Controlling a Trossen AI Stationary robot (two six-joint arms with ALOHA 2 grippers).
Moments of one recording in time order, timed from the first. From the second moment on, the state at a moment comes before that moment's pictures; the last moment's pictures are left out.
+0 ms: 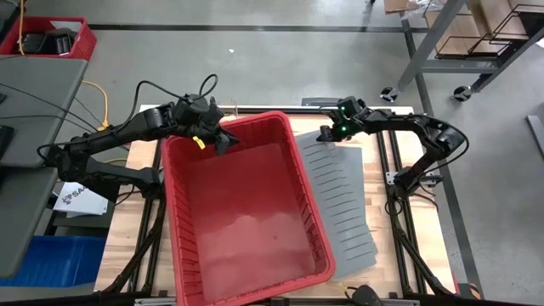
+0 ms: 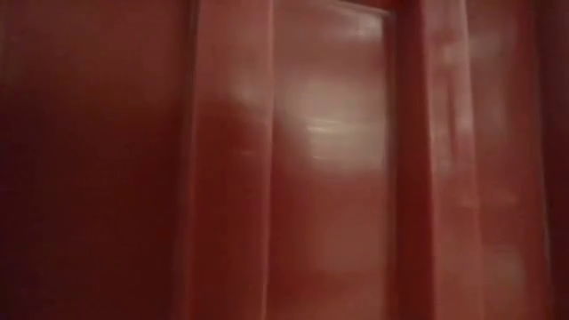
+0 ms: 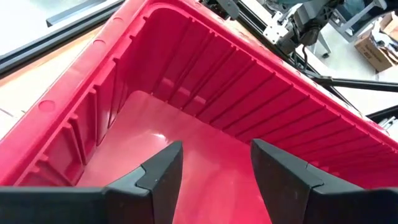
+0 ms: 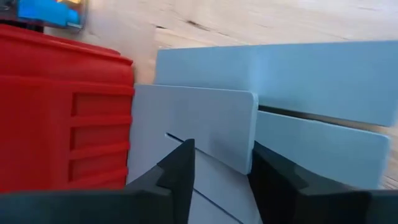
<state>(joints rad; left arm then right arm) 0.40 1.11 1.12 -0.68 0.15 -0.43 -0.87 1.60 0.72 -0.10 -0.55 0.50</state>
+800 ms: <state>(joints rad) 0.40 1.11 1.12 -0.59 0.17 -0.45 -0.78 1.55 0.72 0.10 -0.55 0.65</state>
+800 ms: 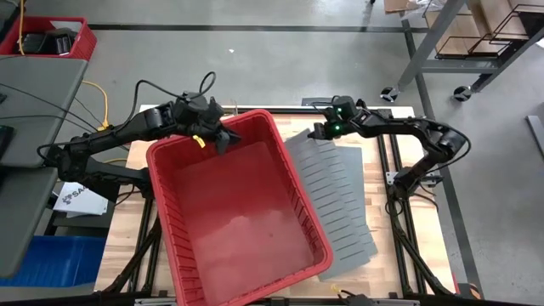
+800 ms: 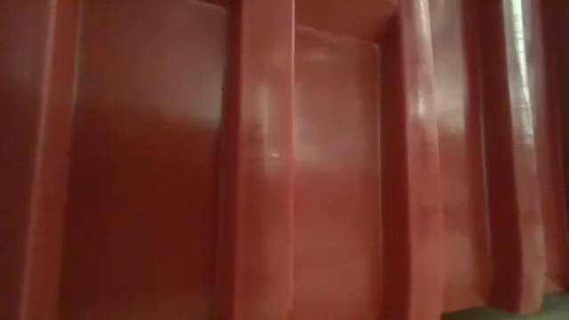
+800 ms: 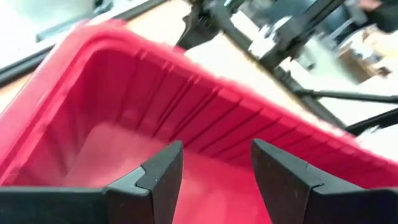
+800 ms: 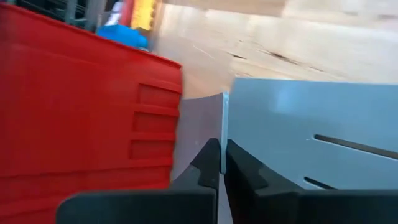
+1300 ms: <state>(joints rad) 0.42 1.12 1.12 -0.15 0.08 -0.35 -0.89 1.06 0.72 -0.17 -0.46 0.59</state>
